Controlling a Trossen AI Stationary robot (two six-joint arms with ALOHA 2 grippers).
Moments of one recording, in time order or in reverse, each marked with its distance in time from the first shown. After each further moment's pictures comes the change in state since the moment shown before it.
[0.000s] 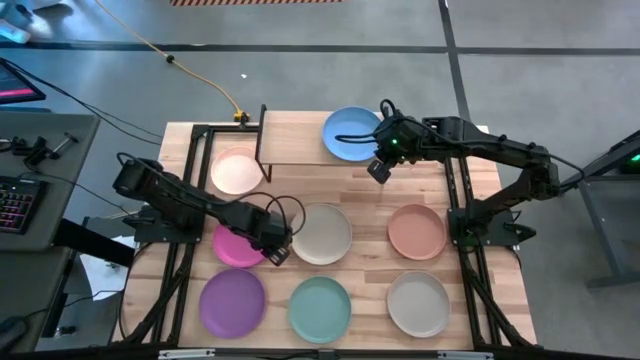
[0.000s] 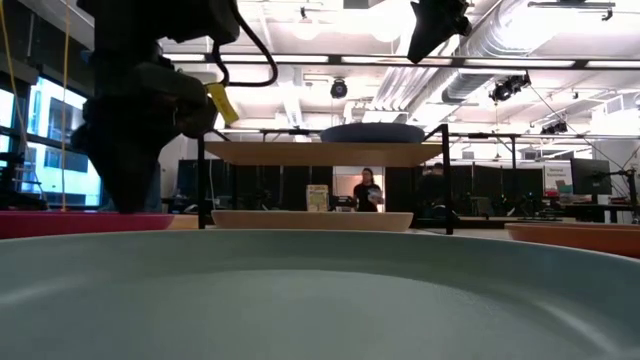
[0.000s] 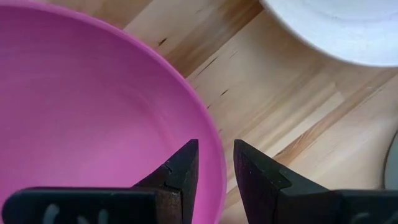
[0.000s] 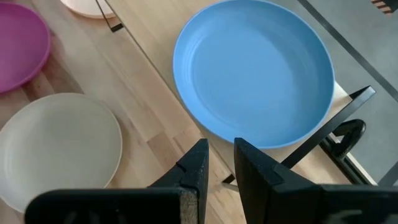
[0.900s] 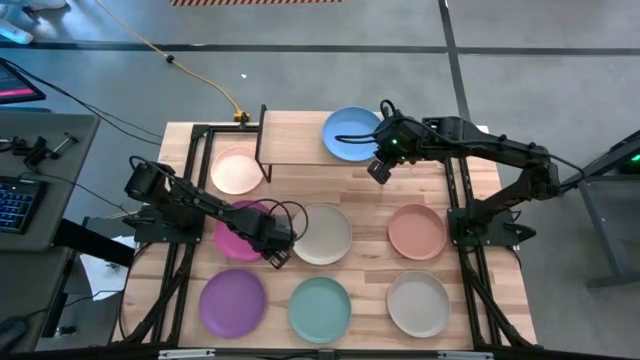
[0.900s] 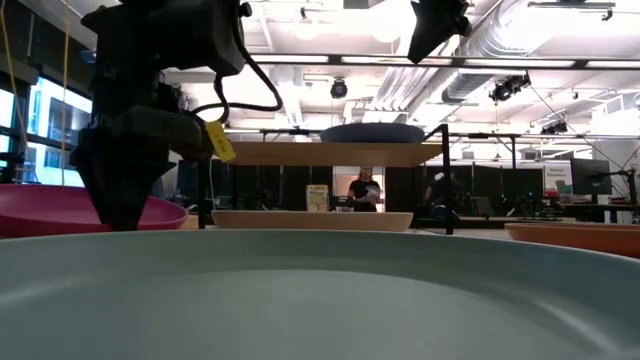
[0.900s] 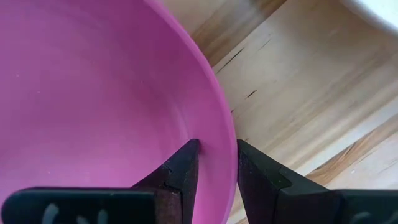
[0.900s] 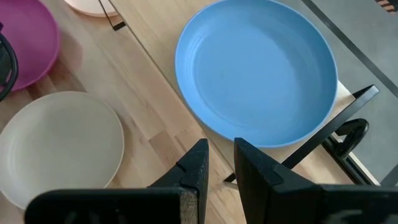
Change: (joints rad) left arm -0.004 0.099 0.001 0.006 -0.009 0.028; right arm 0.000 0.000 0.000 -0.002 -0.009 0.000
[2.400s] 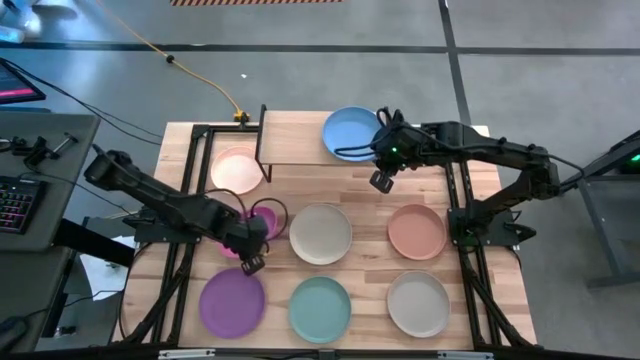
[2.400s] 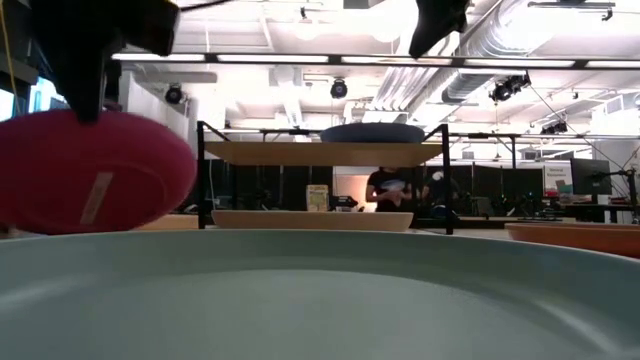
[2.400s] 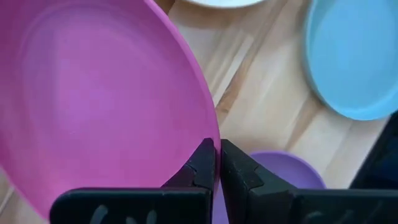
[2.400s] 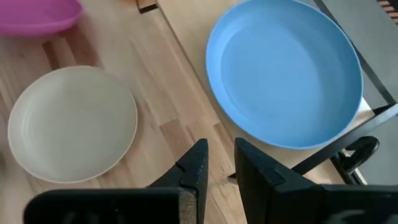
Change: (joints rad) left arm -0.147 -0.407 -0.002 -0.127 -0.041 0.139; right arm 0.051 0.000 0.000 -0.013 -0.027 -0.091
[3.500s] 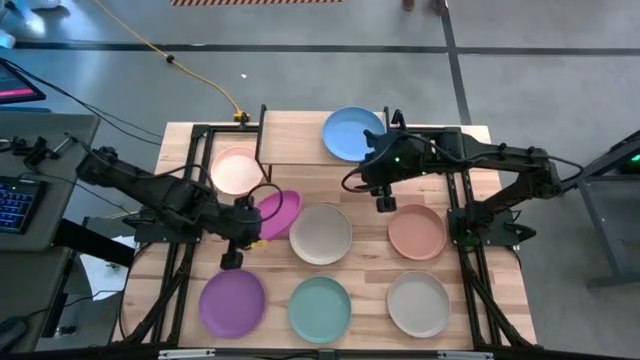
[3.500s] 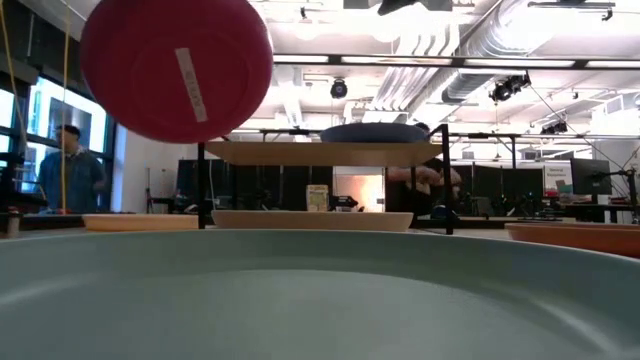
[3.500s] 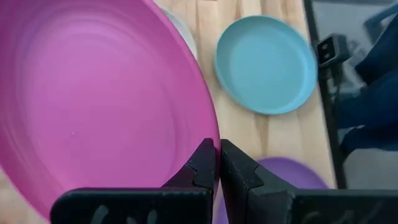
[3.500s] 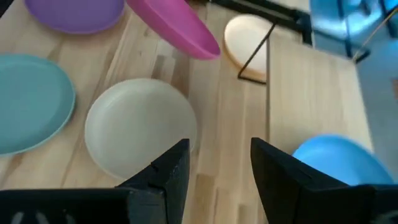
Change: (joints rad) left arm 0.014 -0.120 0.232 -0.087 -0.052 0.595; right arm 0.106 0.000 0.000 0.221 -0.234 -0.531
